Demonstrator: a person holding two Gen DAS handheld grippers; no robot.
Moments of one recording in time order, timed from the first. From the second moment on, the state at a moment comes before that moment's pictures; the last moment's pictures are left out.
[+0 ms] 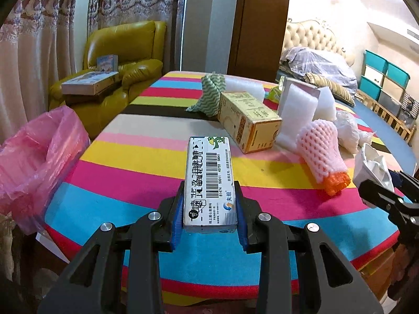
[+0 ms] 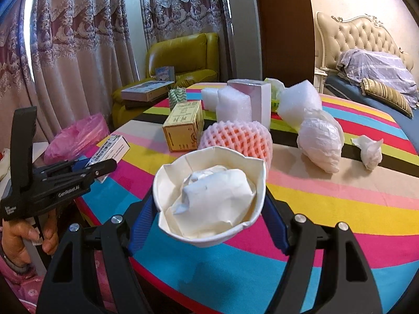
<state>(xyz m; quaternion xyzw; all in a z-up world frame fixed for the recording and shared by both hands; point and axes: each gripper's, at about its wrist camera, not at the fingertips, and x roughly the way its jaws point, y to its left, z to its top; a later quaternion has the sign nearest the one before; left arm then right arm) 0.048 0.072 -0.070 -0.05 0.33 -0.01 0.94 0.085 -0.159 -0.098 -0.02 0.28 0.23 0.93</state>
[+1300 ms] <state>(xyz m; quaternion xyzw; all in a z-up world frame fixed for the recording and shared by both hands) 0.002 0.330 -0.041 -0.10 0.25 0.17 0.95 0.149 0.148 -0.051 -0.06 0.24 0.48 0.84</state>
